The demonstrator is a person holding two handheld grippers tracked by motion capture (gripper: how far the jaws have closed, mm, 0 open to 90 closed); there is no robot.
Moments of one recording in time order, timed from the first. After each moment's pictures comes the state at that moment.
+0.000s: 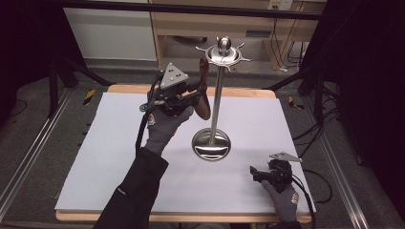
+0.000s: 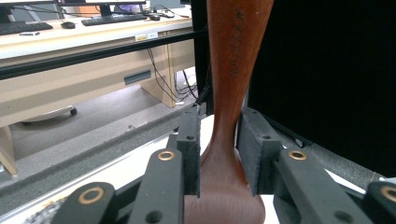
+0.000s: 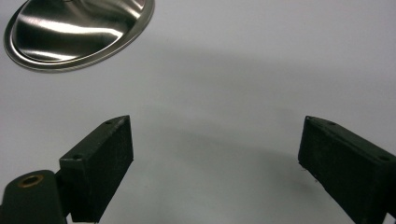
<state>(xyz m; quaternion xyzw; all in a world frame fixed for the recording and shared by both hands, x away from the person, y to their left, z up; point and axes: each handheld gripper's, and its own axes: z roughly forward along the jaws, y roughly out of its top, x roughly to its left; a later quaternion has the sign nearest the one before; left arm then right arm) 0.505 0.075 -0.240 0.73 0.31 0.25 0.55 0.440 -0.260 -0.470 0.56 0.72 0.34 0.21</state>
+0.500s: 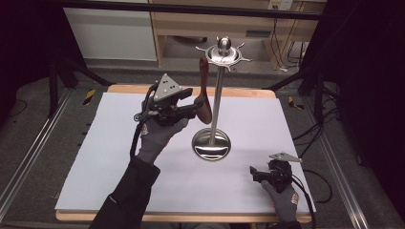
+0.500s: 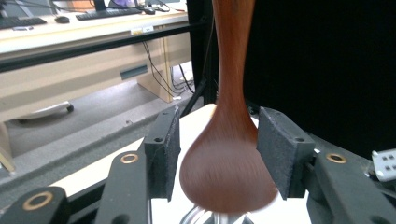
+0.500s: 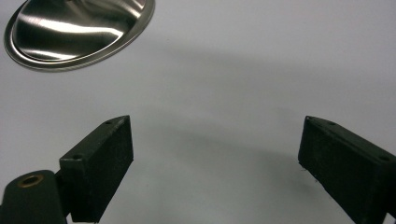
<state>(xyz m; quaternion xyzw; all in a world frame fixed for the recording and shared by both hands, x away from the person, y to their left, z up) 0.493 0.091 -0.262 0.74 0.29 0.26 0.55 0.440 -0.260 -0.470 0.56 0.72 0.34 0.21</state>
